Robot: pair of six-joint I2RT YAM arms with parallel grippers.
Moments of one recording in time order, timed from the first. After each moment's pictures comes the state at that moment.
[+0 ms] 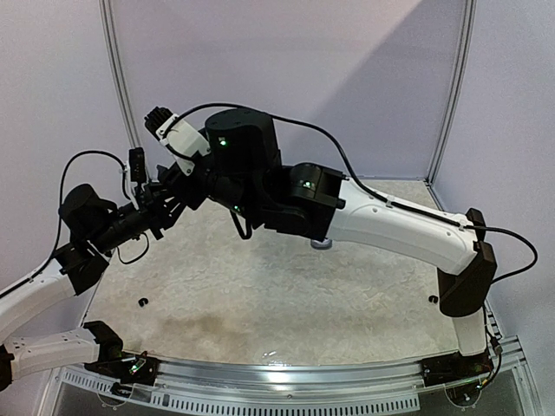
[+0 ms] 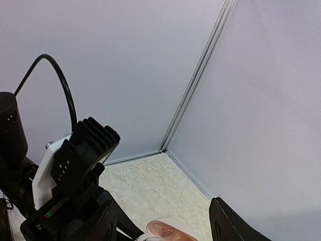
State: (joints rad) left arm -0.52 0.80 0.57 0.41 0.44 -0.22; right arm 1.33 2.15 2.34 -0.23 0.46 -0.31
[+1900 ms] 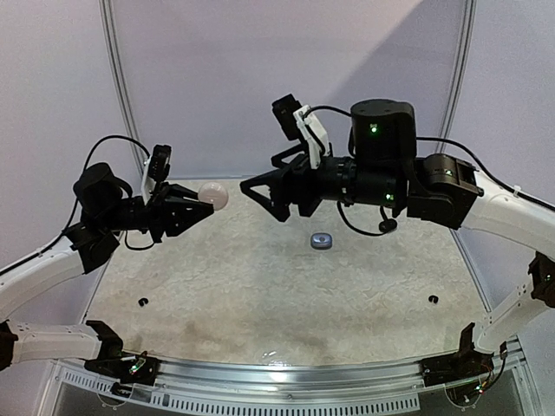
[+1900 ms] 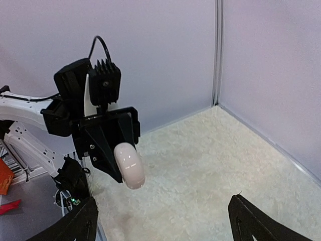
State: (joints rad) left arm -0.51 0.97 0.70 0.39 0.96 -0.28; right arm 1.20 1.50 1.59 -0.31 0.09 0.13
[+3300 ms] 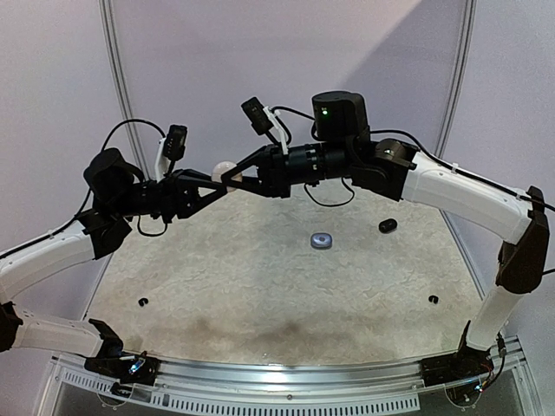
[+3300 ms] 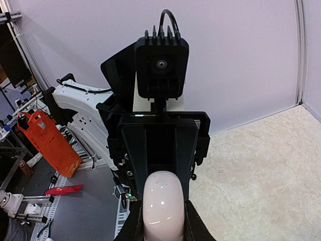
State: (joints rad) left arm -0.57 1.11 0.82 0.50 0.93 -0.52; right arm 1.01 1.76 1.77 -0.20 -0.58 0.25
